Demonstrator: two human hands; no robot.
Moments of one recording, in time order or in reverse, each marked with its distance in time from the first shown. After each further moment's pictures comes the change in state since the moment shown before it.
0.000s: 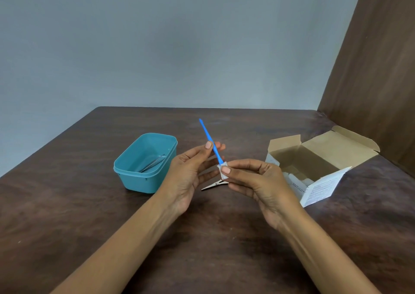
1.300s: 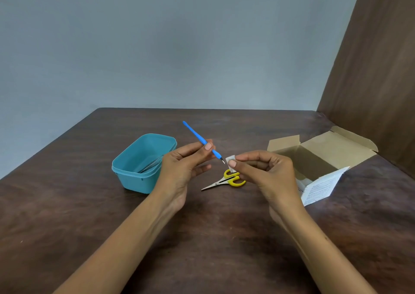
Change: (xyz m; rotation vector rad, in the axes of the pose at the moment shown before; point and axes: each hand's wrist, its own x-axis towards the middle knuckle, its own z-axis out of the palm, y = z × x) left_hand -0.001 0.006 -0.004 0.017 0.119 0.107; right_hand 0.006 -0.001 -0.007 -0.149 0.149 -0.303
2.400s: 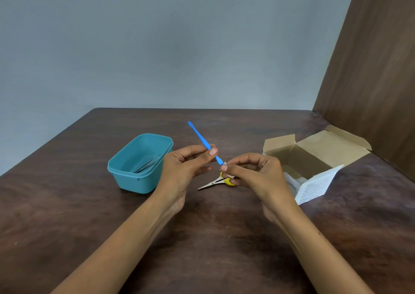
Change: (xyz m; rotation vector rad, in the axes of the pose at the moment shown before) left_hand -0.002 -0.006 0.004 0.078 -0.036 0.050; right_hand -0.001 -0.001 0.002 -0.040 -0.082 0.108
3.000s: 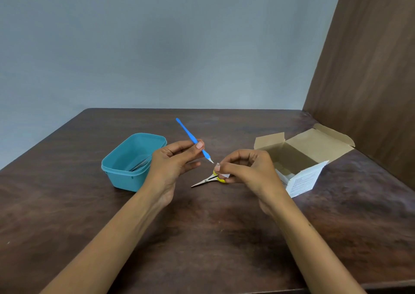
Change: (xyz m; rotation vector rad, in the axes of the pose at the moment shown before) left_hand 0.004 0.005 -0.006 -0.018 0.011 -0.031; right_hand 0.002 -0.004 -0.007 -0.127 -0.068 -0.040
